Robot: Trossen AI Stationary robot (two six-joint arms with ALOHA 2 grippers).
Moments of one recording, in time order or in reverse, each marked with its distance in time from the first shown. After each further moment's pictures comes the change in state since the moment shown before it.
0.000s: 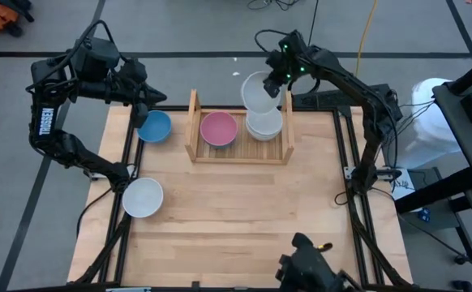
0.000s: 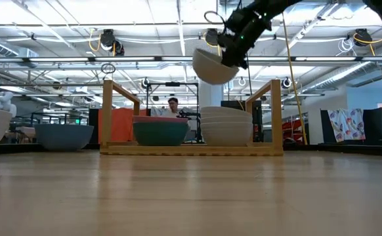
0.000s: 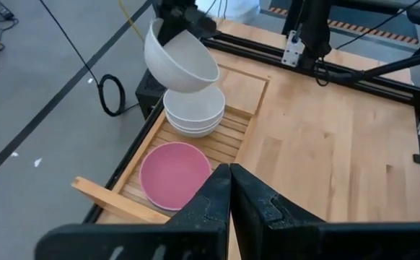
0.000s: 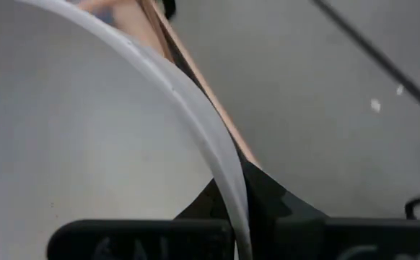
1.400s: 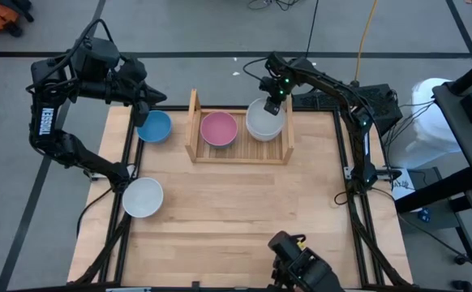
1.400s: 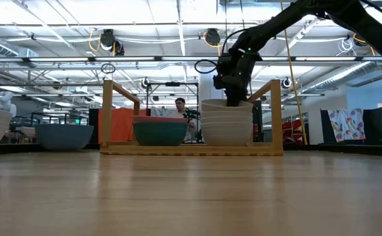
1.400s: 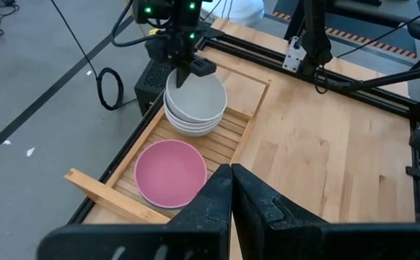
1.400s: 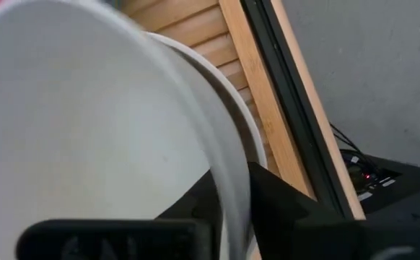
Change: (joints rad) left arm 0.000 0.000 0.000 0.000 0.000 -0.066; right arm -0.020 0.243 -0.008 -0.204 0.001 -0.223
